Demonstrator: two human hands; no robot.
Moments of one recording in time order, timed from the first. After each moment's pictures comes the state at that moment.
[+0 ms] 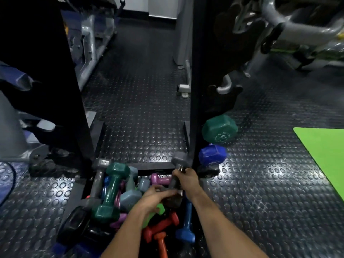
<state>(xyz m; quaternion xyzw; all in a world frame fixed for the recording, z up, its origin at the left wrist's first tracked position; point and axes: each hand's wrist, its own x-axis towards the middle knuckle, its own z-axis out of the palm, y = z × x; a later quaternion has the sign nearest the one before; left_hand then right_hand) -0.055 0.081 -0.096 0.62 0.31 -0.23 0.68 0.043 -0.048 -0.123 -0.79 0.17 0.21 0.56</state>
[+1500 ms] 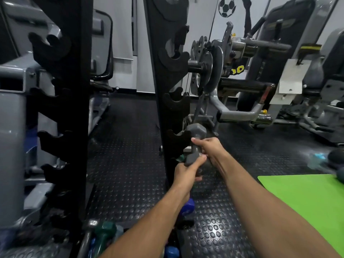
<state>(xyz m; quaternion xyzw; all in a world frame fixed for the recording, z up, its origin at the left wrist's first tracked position) 0.023 -0.045 0.218 0.59 0.10 -0.02 0.80 0.129 -0.143 0.266 -0.78 0.05 0.04 0.62</state>
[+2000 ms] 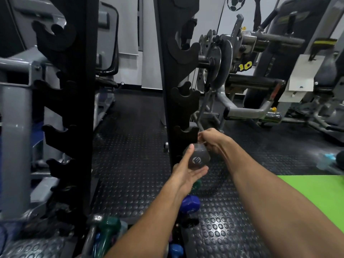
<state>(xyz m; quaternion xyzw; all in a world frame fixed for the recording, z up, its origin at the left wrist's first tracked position) 0.039 -0.018 0.205 0.38 0.14 -0.09 0.91 0.162 -0.121 0.275 -0.84 0.03 0.11 0.53</state>
